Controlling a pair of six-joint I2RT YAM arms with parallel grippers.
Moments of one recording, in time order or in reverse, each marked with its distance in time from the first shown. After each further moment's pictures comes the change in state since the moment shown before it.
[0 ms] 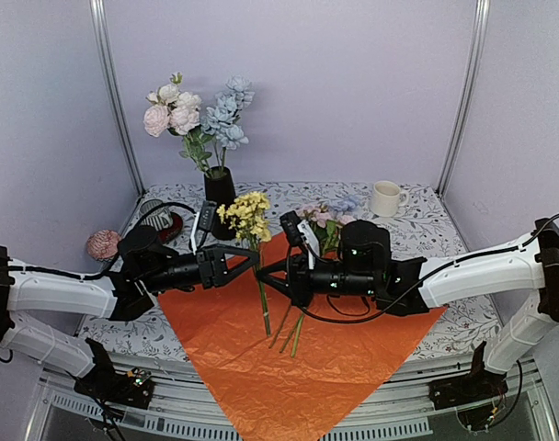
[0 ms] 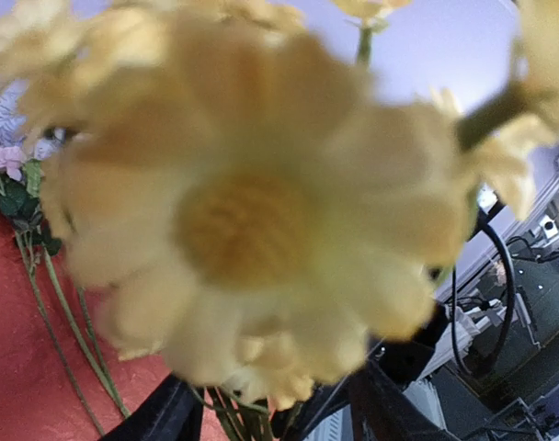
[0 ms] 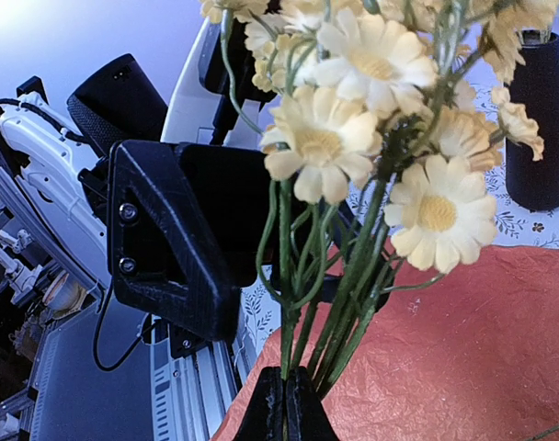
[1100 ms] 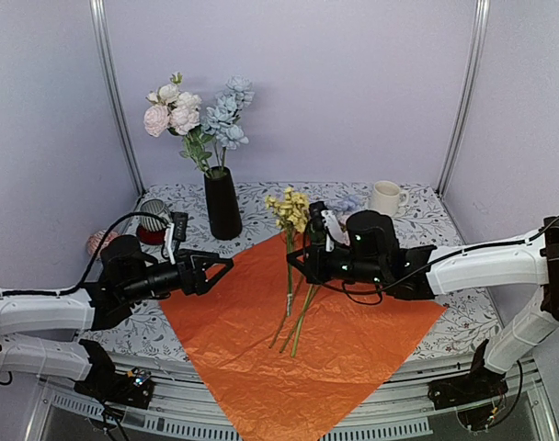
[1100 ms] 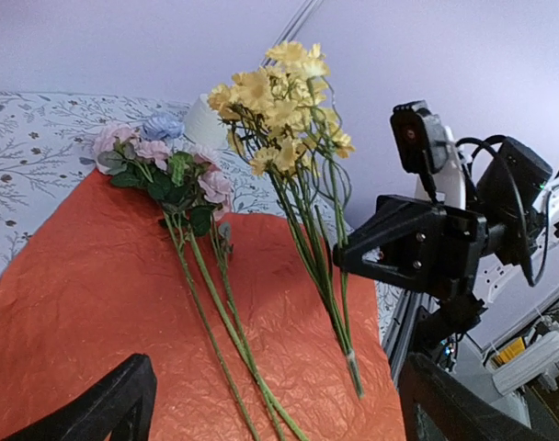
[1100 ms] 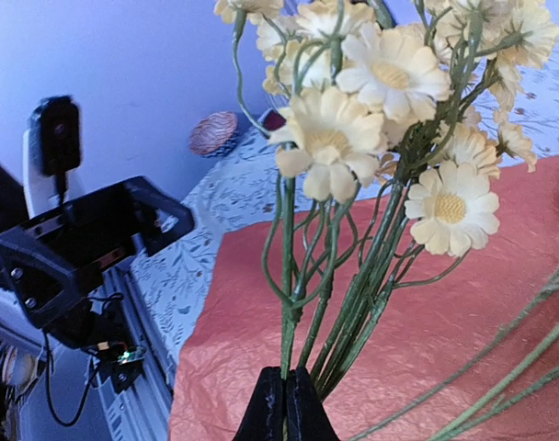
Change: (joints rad) left arm 0.130 -0.230 -0.140 -0.251 -0.149 0.194; right arm -0.117 -0.033 0.000 -0.211 0.192 0.162
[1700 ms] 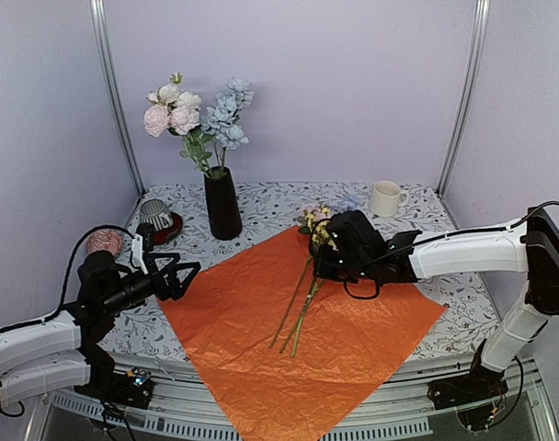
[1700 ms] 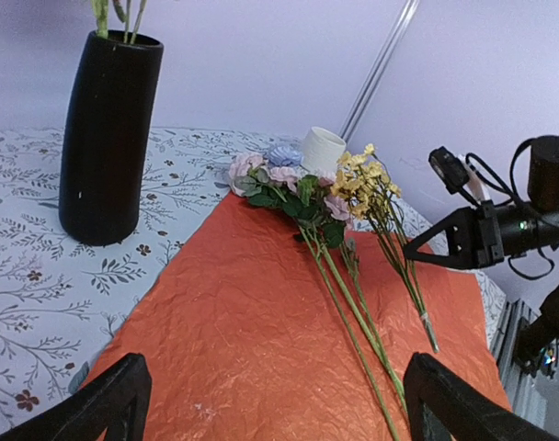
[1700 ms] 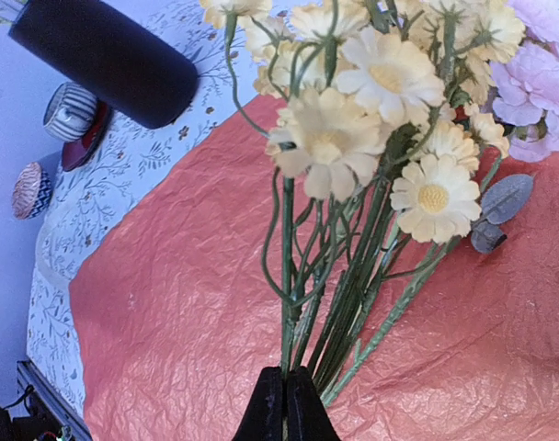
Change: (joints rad) left arm 0.230 -0.249 -0.171 -0.100 -0.030 0.209; right arm -0.056 0.124 0.152 -0.431 0.272 0.316
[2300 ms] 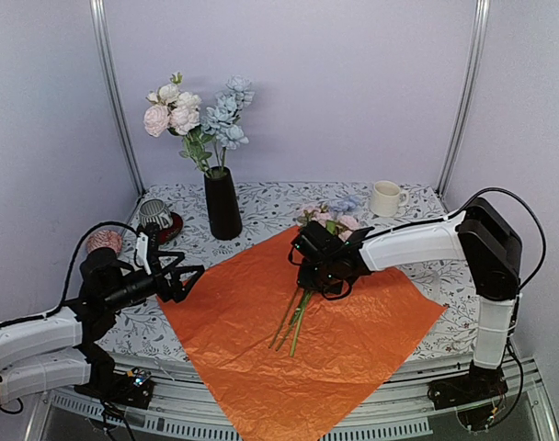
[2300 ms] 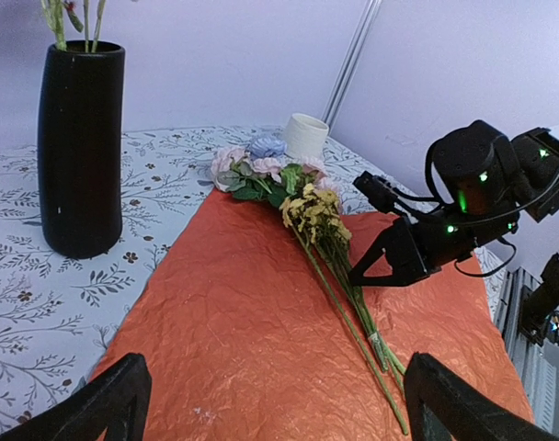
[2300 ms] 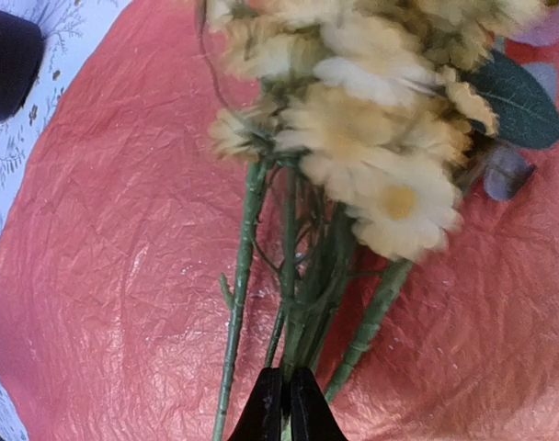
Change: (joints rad) left arm 0.002 0.041 0.023 0.006 0.062 0.075; right arm 0.000 0.332 0.268 -0.246 0.003 0.177
